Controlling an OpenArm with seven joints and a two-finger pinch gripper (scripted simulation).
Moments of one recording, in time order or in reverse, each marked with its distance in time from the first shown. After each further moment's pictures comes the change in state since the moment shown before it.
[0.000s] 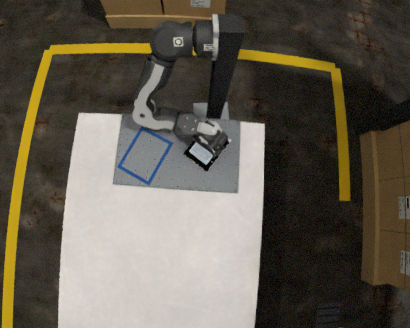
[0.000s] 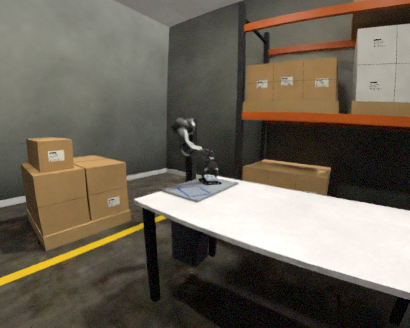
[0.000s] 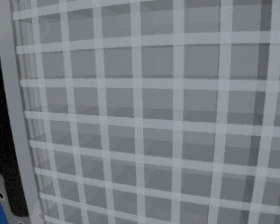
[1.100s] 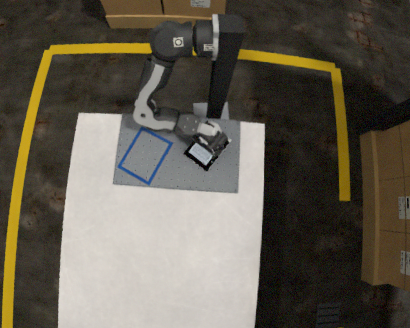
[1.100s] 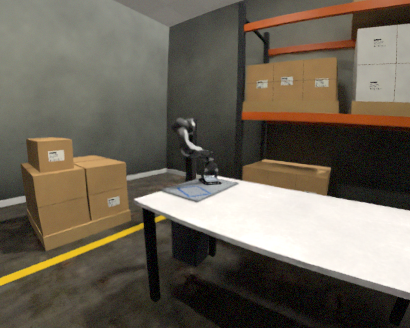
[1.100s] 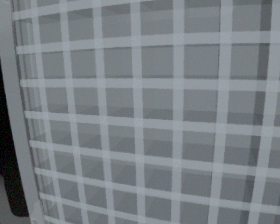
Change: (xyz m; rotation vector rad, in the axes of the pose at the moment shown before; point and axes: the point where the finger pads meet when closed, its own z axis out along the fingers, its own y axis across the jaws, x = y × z) arm 0.000 -0.001 0.007 0.003 -0.001 0.002
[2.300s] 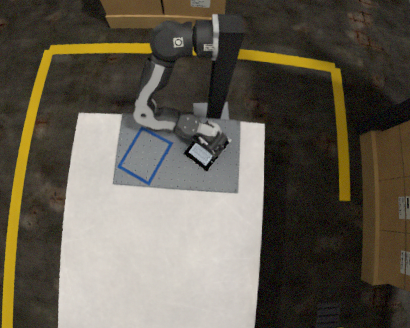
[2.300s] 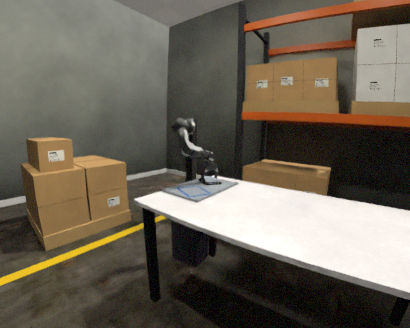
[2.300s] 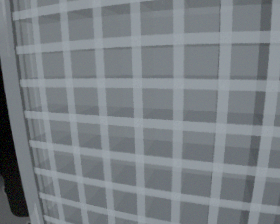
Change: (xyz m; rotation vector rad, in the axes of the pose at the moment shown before) arm 0.000 0.000 0.003 0.000 0.001 -0.001
